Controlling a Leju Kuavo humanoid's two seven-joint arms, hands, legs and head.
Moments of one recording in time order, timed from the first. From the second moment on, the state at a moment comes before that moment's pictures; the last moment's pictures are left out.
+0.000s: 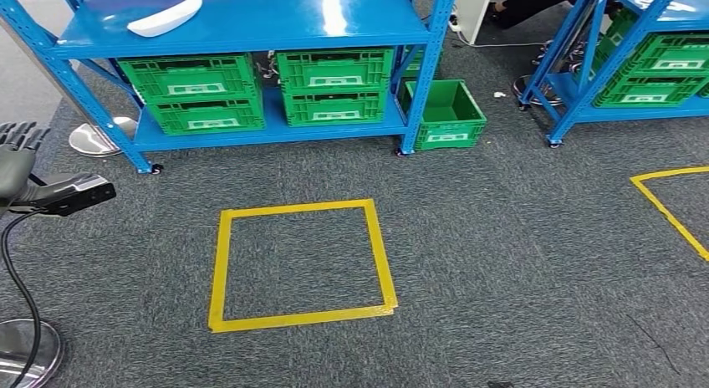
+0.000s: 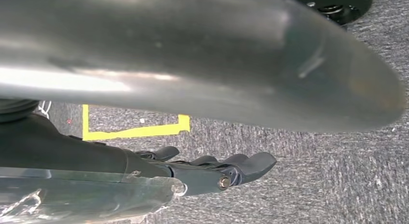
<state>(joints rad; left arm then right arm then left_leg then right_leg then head) -0.50 0.52 -0.12 -1.17 -1.14 0.15 0.01 -0.03 0.02 -0.30 -0.21 0.34 -0.12 0.04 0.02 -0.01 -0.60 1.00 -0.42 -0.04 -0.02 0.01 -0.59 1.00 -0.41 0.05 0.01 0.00</state>
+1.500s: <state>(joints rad) -0.54 0.52 -0.17 -1.14 -1.19 0.17 0.09 -0.02 0.02 -0.32 -0.21 0.39 -0.09 0.04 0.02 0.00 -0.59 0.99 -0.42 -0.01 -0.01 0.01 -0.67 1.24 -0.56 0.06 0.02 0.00</state>
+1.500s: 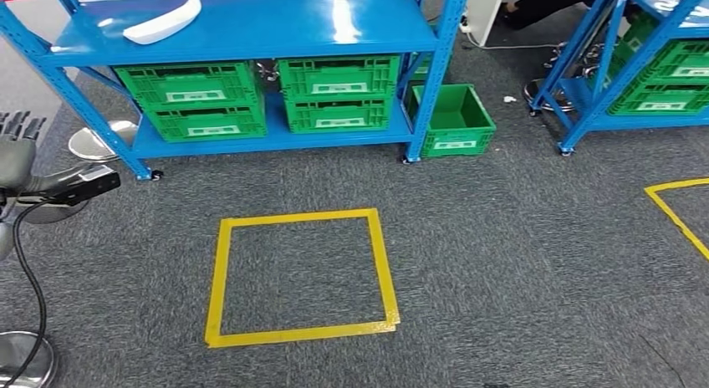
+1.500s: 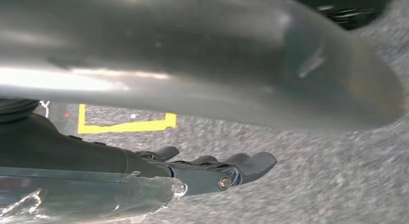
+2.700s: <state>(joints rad) -0.55 0.51 -0.18 -1.12 -1.20 0.14 0.07 -0.02 0.03 -0.32 -0.20 0.41 -0.06 0.03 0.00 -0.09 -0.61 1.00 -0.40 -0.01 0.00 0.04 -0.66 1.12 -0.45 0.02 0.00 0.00</state>
